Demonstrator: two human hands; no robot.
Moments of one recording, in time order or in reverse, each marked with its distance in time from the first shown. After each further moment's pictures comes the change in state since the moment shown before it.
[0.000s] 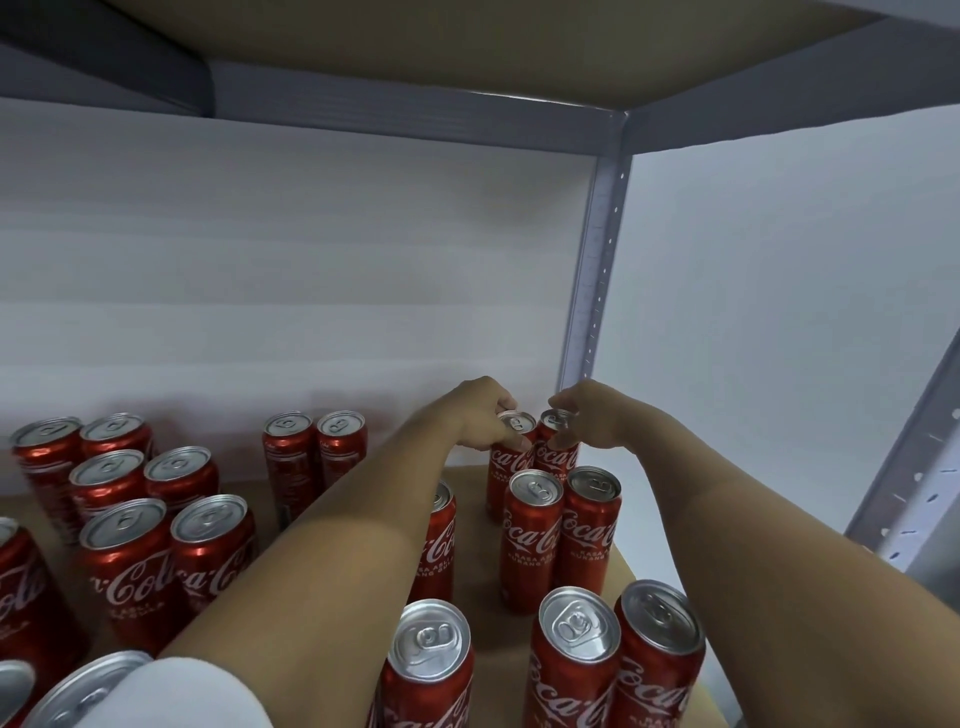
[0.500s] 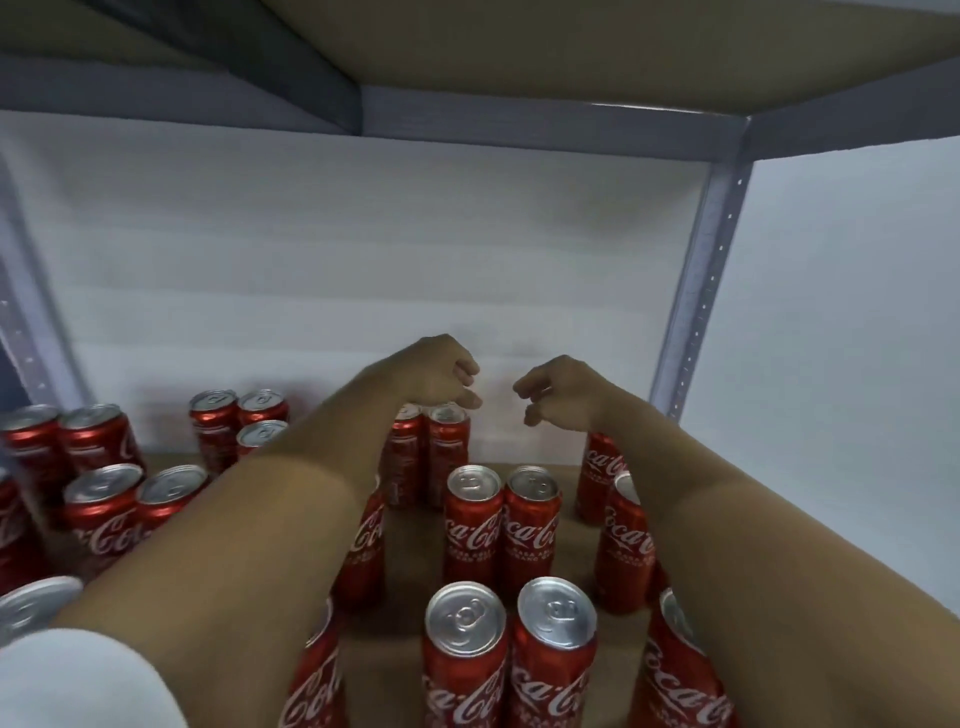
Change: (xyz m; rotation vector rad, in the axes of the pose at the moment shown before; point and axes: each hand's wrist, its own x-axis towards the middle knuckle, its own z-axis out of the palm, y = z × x) left_hand -0.080 -0.077 -0.123 0.206 0.168 -0.105; right_hand 0.019 -0.135 0.025 0.182 0.022 -0.241
